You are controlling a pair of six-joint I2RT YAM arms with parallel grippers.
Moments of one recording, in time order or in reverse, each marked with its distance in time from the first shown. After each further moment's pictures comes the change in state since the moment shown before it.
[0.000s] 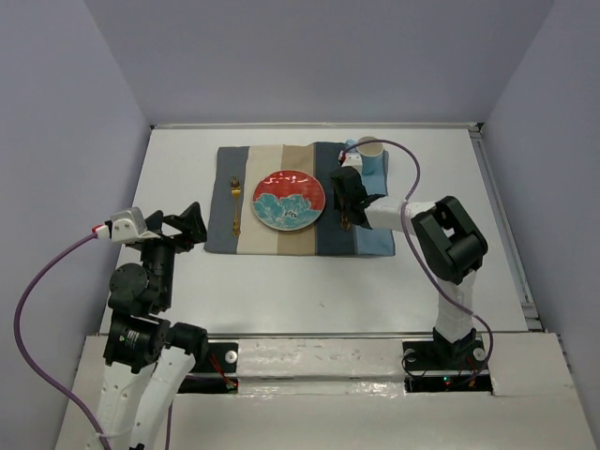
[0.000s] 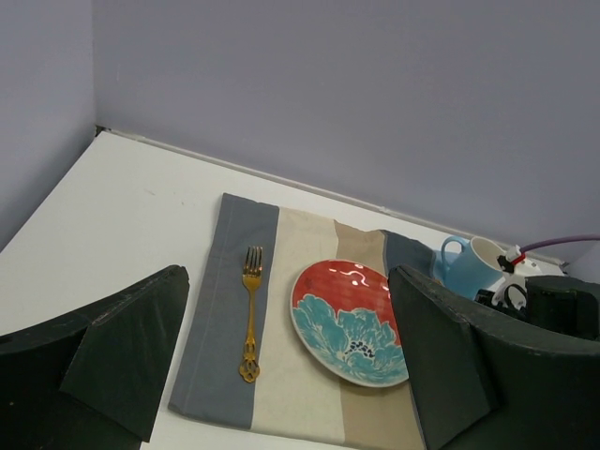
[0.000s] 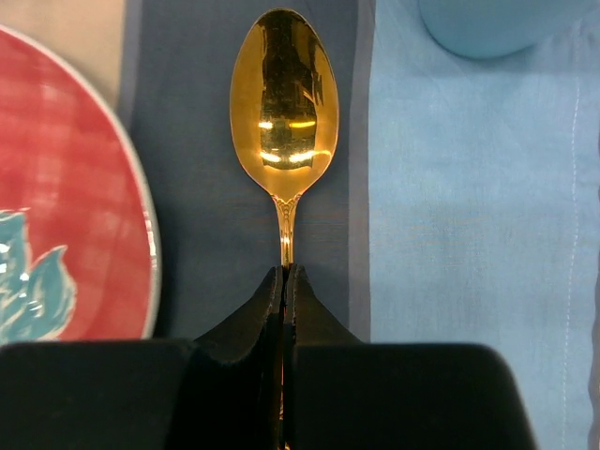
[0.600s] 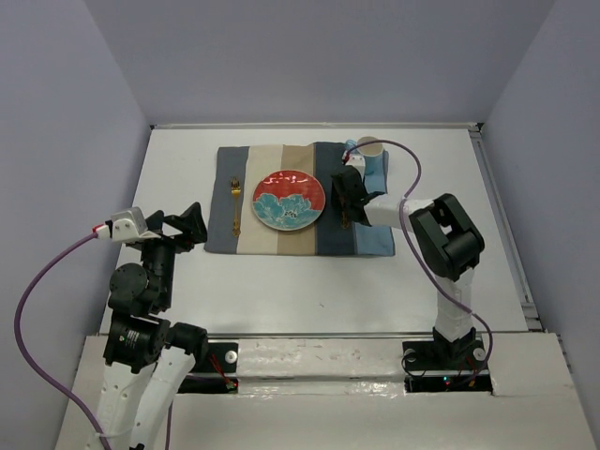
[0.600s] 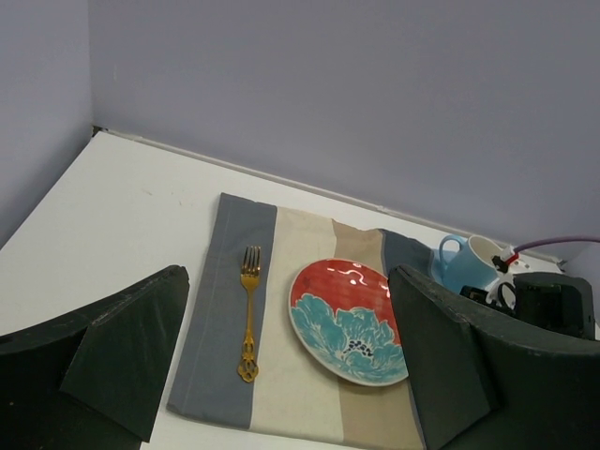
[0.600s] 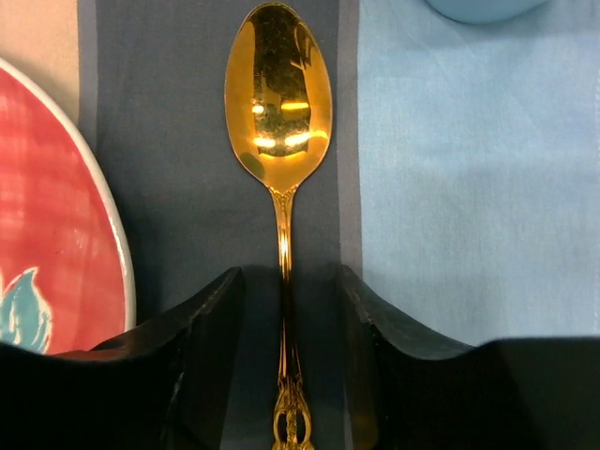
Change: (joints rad) left arm 0.000 0.000 0.000 0.000 0.006 0.000; right arm -0.025 0.058 0.041 -0.047 -0.014 0.086
